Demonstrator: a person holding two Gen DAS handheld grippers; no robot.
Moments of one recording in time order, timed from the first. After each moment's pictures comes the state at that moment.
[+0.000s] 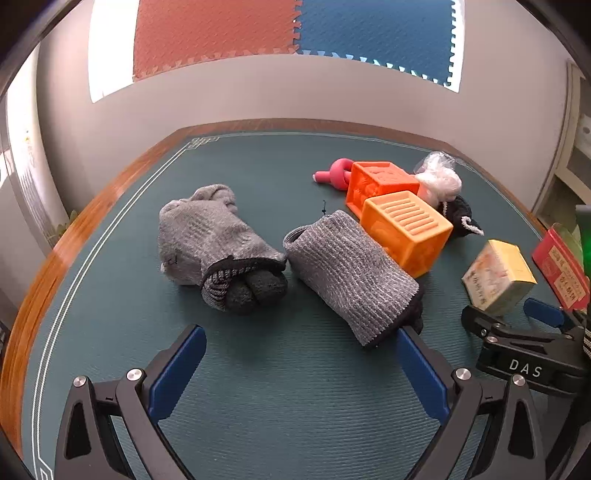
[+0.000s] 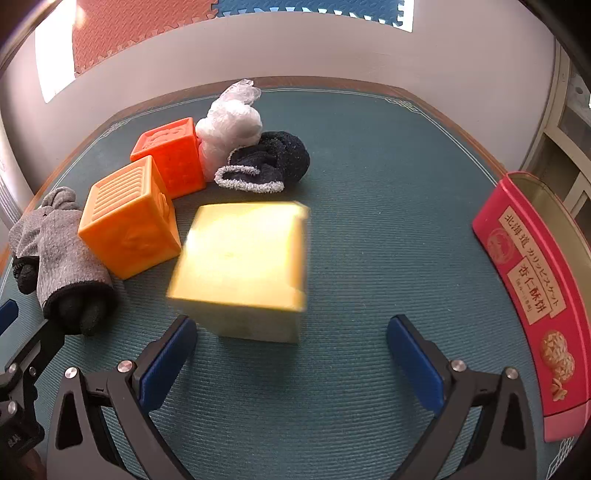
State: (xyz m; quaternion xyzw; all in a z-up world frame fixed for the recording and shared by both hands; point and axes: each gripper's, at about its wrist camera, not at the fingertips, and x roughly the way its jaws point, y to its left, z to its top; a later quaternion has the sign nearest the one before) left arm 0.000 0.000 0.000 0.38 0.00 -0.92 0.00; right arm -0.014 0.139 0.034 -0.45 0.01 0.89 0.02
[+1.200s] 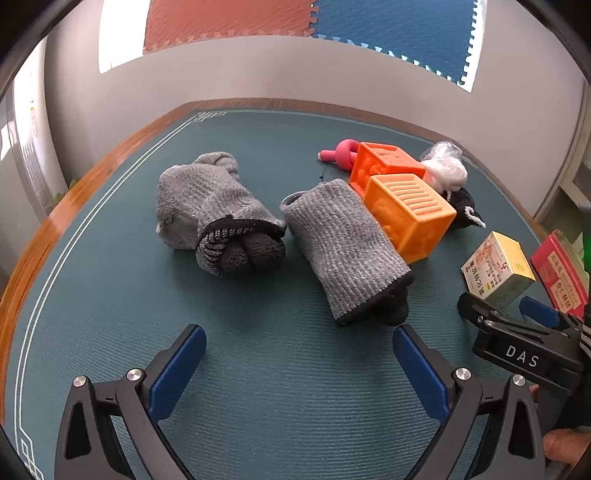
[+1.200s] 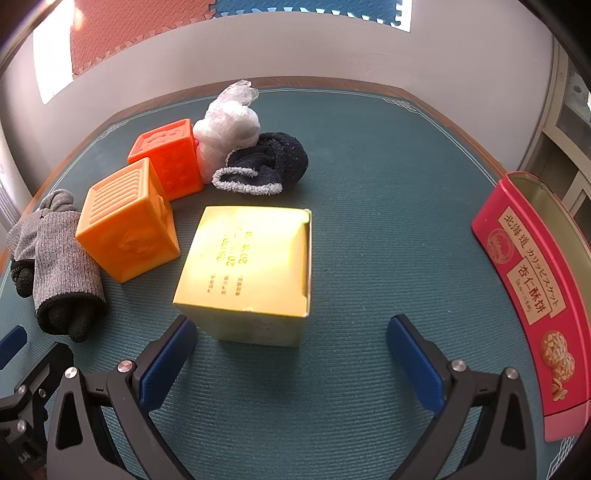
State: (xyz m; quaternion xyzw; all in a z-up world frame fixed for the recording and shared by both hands) left arm 0.022 -0.022 -0.030 0.42 0.06 -0.91 0.00; right arm -0.026 0.144 0.031 -0.45 0.01 0.89 0.02
